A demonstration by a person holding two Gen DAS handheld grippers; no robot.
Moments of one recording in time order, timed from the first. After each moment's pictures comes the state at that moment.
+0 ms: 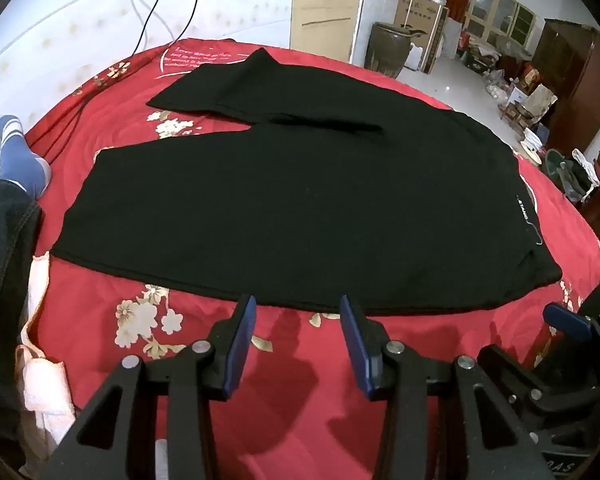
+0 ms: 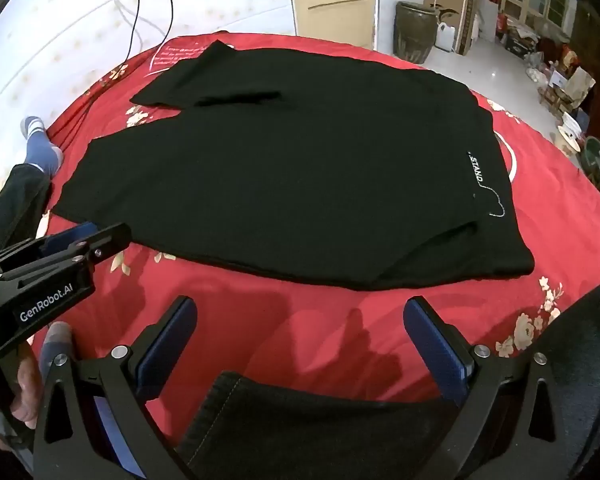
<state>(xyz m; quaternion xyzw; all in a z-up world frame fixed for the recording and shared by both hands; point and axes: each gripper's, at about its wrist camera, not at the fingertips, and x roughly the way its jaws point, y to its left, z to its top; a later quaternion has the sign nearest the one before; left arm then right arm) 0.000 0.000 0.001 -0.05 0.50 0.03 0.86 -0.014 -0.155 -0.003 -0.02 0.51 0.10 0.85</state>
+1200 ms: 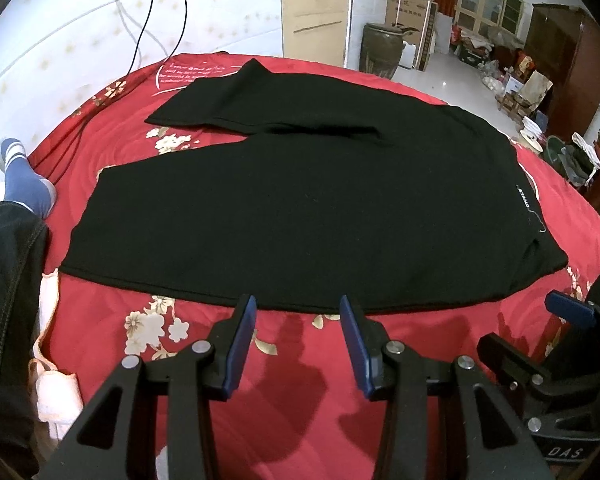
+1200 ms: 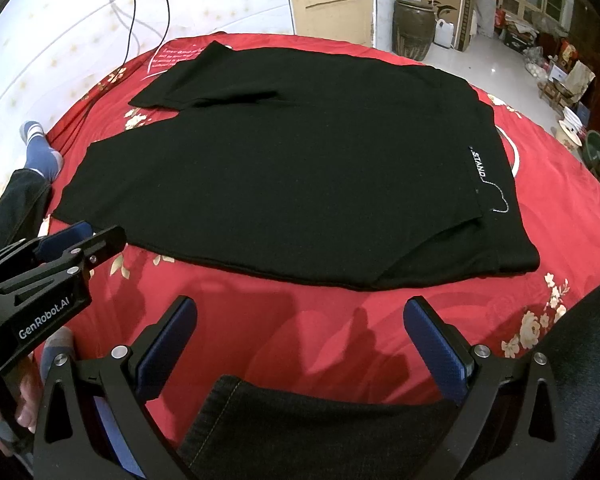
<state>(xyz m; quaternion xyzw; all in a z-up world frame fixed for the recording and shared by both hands) -0.003 -0.007 0.006 -0.02 0.49 0.03 0.87 -0.012 -0.155 -0.006 -0.01 0.51 0.11 0.85</state>
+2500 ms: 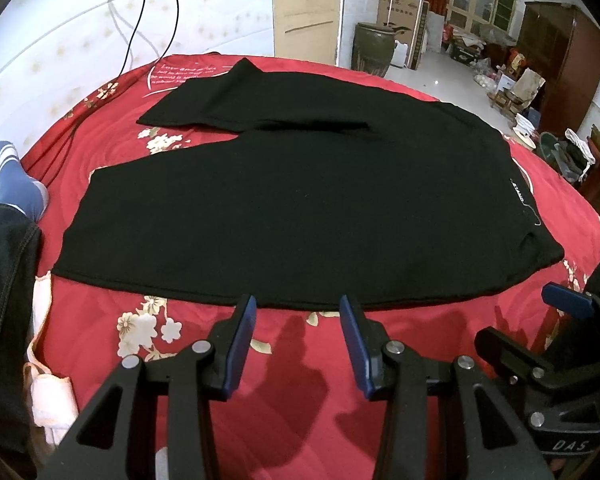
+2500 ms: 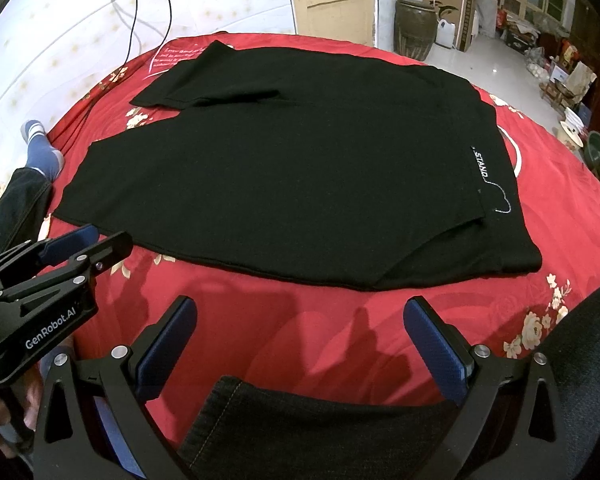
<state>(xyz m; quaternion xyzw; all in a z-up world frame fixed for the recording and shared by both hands) -0.005 -0.008 0.000 -0.02 0.48 0.02 0.87 -0.011 -0.153 -0.007 -0.01 0.51 0.11 0.85</state>
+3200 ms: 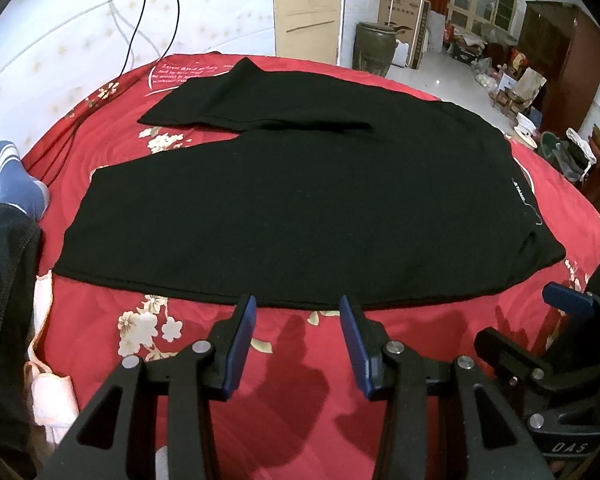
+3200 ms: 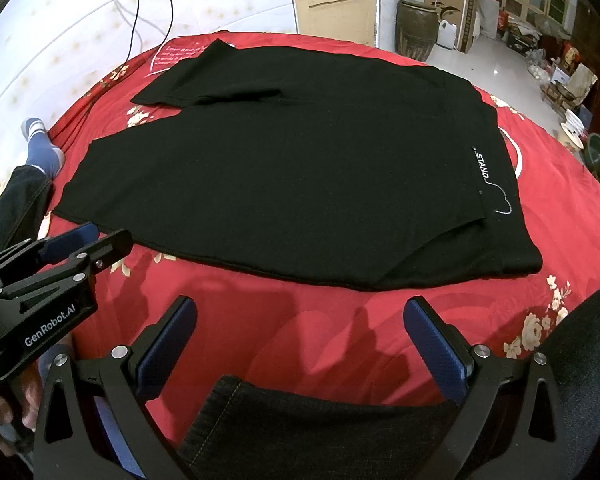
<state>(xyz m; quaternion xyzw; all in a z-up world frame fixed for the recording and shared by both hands) -0.005 -0.008 0.001 -0.01 0.49 0.02 0.87 -0.012 -0.152 -0.007 -0.01 0.51 0.11 0.85</state>
